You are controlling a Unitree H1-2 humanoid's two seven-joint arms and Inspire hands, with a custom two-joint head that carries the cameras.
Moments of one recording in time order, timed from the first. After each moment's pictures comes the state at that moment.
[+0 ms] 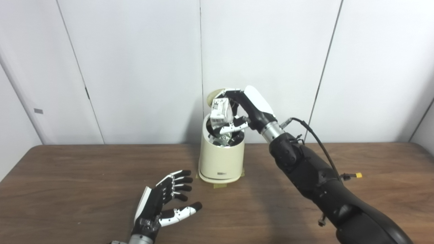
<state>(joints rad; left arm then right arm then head) -0.12 0.08 -0.06 0.04 0.11 -0.11 -0.07 -0.99 -0.19 0.42 0.89 -0.38 -0.45 -0.28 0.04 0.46</state>
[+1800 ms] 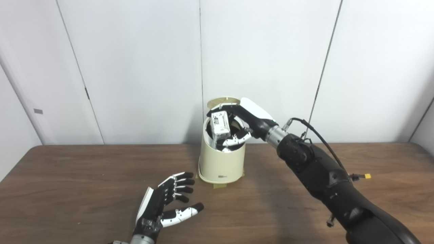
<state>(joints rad) -0.12 0.08 -0.06 0.03 0.13 -0.09 -0.08 -0.96 -0.23 0.38 0.82 -0.40 -0.44 0.03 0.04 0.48</state>
